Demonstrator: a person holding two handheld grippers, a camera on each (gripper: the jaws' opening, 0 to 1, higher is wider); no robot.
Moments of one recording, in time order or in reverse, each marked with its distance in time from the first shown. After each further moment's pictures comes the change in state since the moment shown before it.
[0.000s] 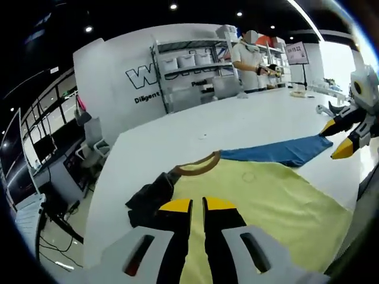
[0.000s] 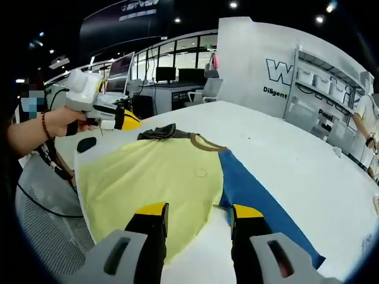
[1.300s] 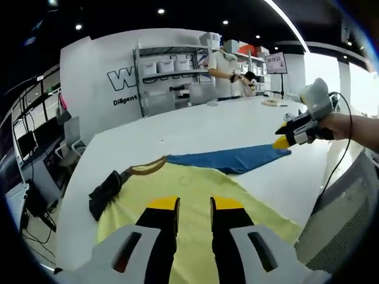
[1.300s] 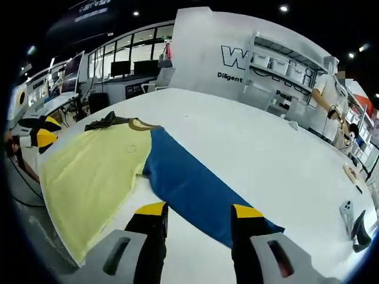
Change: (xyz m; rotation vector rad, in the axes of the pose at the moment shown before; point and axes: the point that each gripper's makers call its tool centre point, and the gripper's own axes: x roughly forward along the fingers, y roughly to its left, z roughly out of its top) left arm -0.049 -0.106 0.008 -0.045 -0.038 -0.165; right arm -0.038 -0.118 -0.062 0.117 0.085 -0.299
